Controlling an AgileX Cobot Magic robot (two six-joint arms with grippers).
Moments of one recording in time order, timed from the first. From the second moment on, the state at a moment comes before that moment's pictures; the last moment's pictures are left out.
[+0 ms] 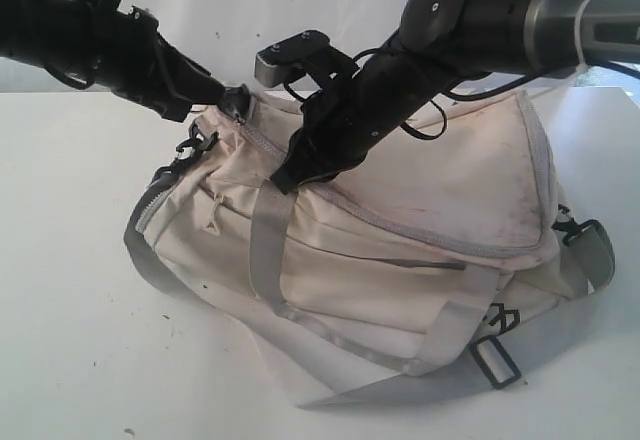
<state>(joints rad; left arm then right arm) -0.23 1.70 -1.32 -0.96 0.69 1.40 0.51 1.93 -1.48 0.57 0.80 -0.83</state>
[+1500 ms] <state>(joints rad) -0.26 1.84 -1.59 -0.69 0.69 1.42 0.52 1.84 -1.48 0.43 0.76 -0.86</state>
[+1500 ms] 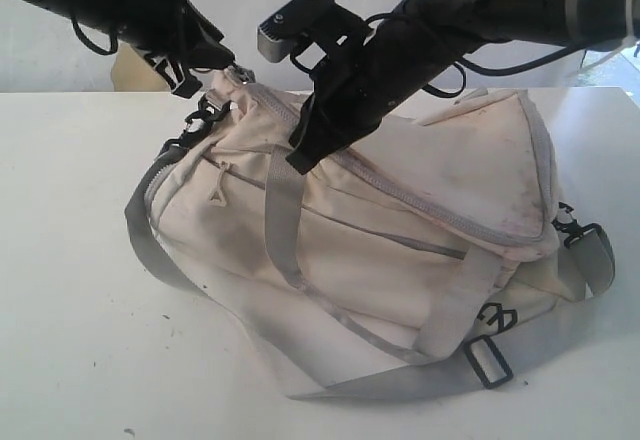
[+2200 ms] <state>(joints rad) -0.25 1.84 -1.60 -0.81 0.75 1.41 0.54 1.84 -1.48 0.40 0.81 -0.93</state>
